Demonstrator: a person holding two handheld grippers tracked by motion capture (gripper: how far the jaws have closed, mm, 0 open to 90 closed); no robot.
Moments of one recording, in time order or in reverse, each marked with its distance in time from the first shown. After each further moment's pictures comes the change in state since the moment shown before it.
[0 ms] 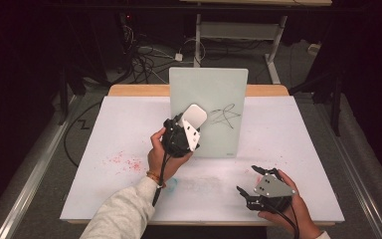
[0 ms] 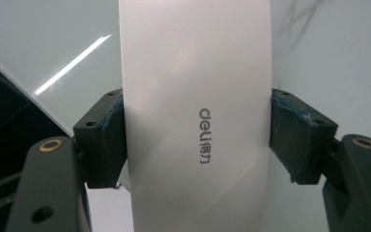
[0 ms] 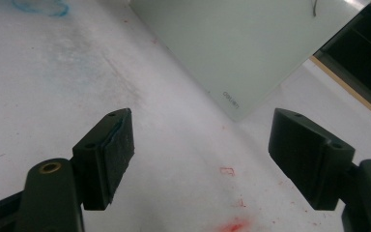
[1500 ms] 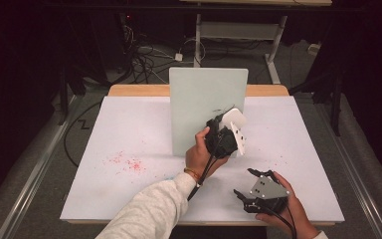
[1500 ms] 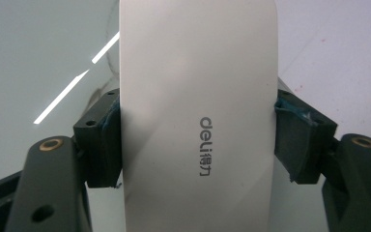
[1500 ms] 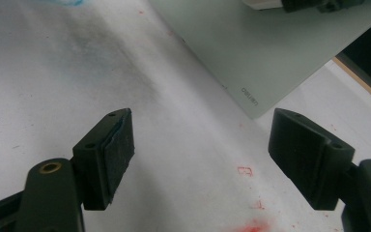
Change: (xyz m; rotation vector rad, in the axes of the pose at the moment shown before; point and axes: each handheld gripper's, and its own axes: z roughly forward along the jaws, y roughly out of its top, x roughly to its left) left arm -0.088 0.055 0.031 -0.009 -0.018 0.131; right arm 0.007 -0.002 0.006 0.022 0.037 -0.014
